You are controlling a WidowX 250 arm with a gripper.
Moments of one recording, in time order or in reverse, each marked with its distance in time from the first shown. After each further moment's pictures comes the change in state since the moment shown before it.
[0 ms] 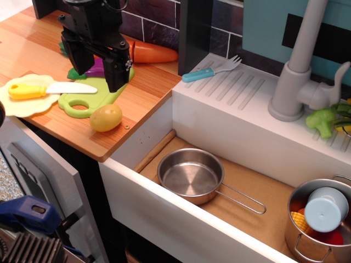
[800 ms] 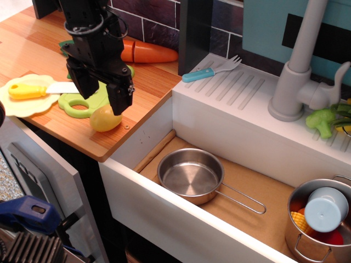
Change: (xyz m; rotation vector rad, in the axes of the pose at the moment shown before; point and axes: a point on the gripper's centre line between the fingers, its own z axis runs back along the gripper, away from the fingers) arm -0.009 -0.008 -0.036 -0.059 -0.008 0.006
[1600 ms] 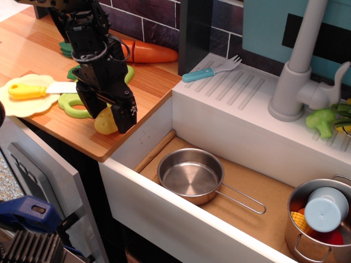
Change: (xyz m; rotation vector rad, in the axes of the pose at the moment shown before) arm 0.002 0.004 -0.036 -0.049 -0.007 -0.037
